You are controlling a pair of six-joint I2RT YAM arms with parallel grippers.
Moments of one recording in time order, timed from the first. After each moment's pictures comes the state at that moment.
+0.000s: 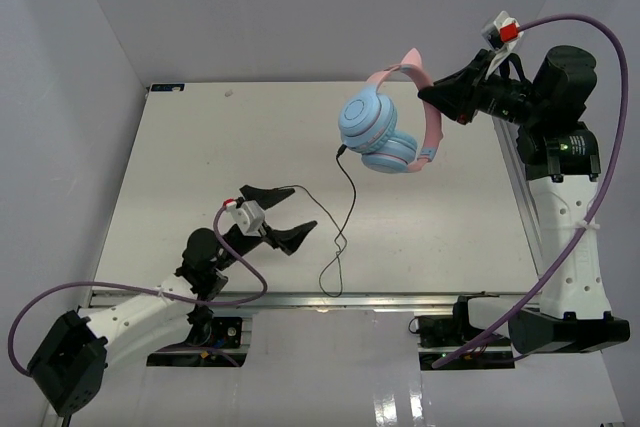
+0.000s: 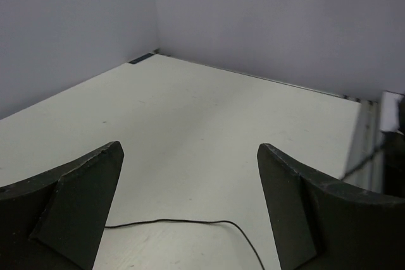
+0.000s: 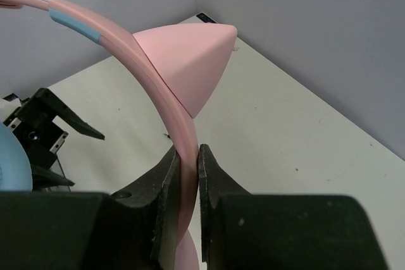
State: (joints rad) left arm -0.74 0.84 0.20 0.94 0.21 -0.03; right arm 0.06 1.21 1.65 -0.50 -0.93 0.01
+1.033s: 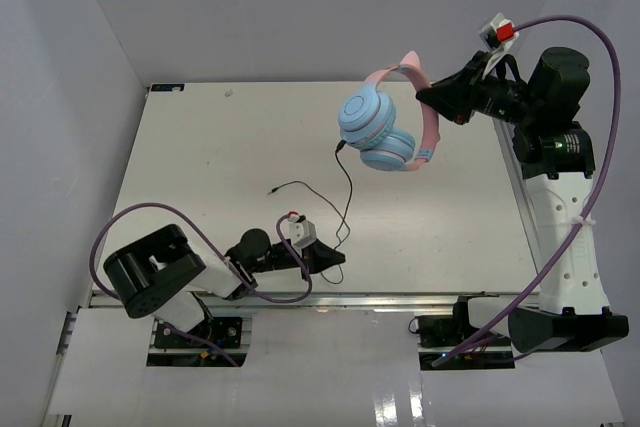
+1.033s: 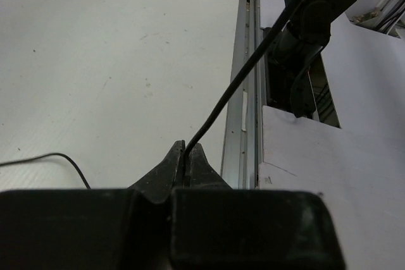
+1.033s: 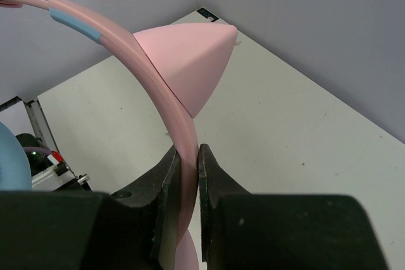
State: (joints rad) left arm -0.92 1.51 0.21 1.33 0.53 -0.20; right arm 0.06 1.22 1.62 -0.47 -0.93 0.05
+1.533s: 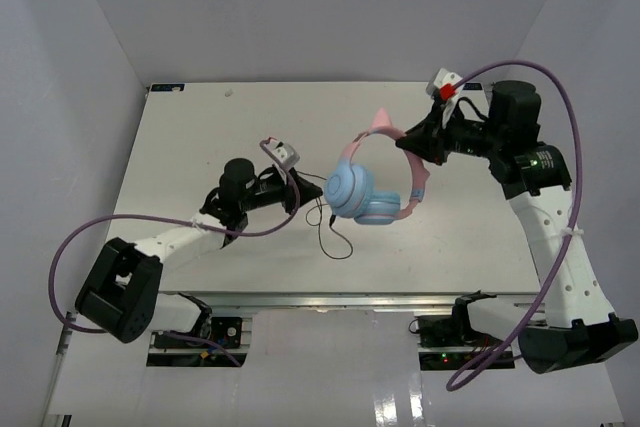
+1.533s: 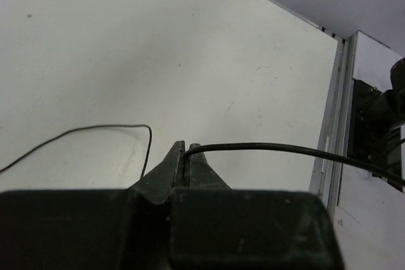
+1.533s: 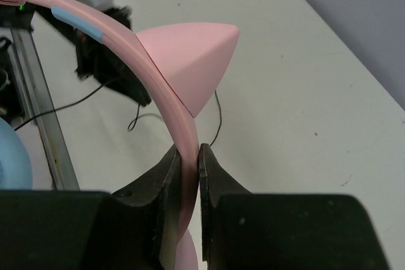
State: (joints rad) left arm -0.52 1.32 0.61 0.56 0.66 -0.17; right arm 0.21 1.14 1.43 -0.67 -0.86 -0.35
